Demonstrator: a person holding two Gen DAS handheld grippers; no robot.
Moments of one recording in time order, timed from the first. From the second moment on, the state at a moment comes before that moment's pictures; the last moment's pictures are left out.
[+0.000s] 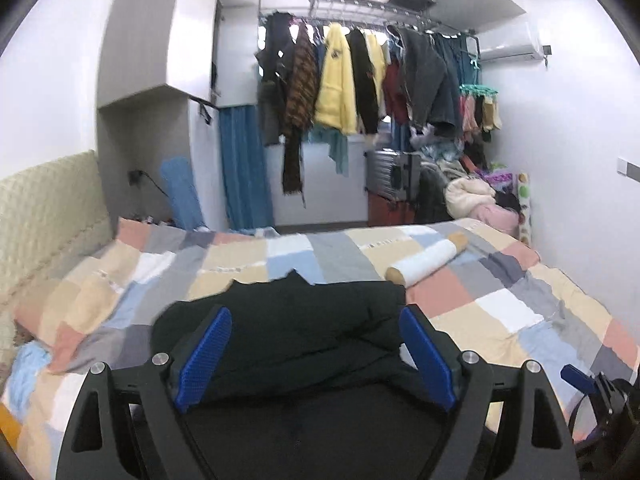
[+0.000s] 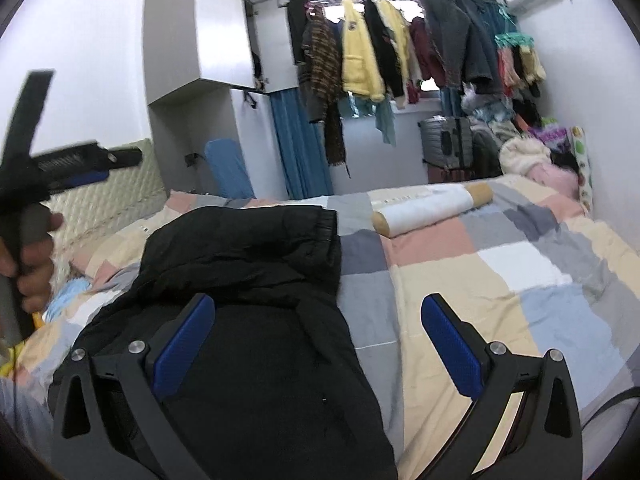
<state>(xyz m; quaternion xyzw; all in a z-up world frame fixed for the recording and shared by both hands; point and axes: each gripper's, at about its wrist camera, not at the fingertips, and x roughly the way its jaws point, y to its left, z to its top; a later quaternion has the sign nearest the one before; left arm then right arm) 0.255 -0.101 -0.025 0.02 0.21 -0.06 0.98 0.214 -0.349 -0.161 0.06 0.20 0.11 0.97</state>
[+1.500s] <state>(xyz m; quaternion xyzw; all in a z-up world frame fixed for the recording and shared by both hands) 0.132 0.090 -0.175 -0.13 0.32 -0.03 0.94 0.244 -0.360 -0.225 0.10 0.49 0.10 0.86</state>
